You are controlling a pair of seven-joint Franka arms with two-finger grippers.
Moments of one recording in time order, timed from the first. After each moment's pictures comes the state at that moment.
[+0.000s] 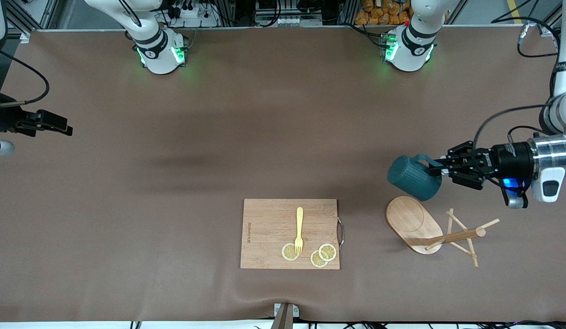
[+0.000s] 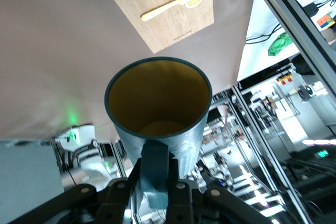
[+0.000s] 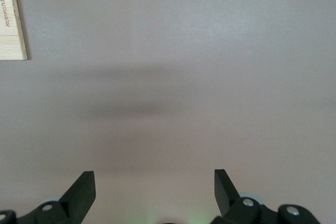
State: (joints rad) left arm 0.71 0.46 -0.71 -1.58 -0.88 1.71 -0.80; right arm -0.04 0.09 -0.03 -1.53 0.05 1.48 -0.06
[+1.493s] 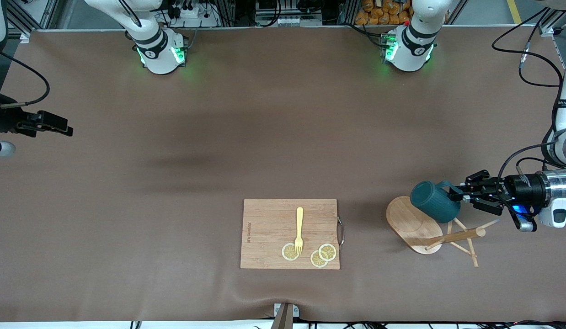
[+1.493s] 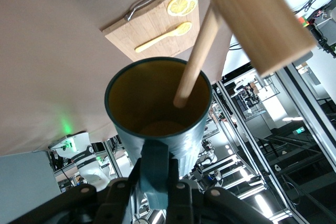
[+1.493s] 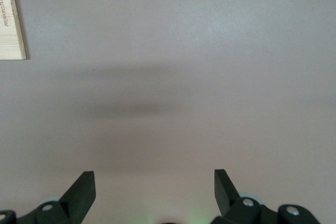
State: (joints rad) left arm 0.75 0.72 -0.68 -1.45 -0.80 1.70 -0.64; right arm -0.04 0.10 -0.03 -1.53 0.05 1.48 -0.06
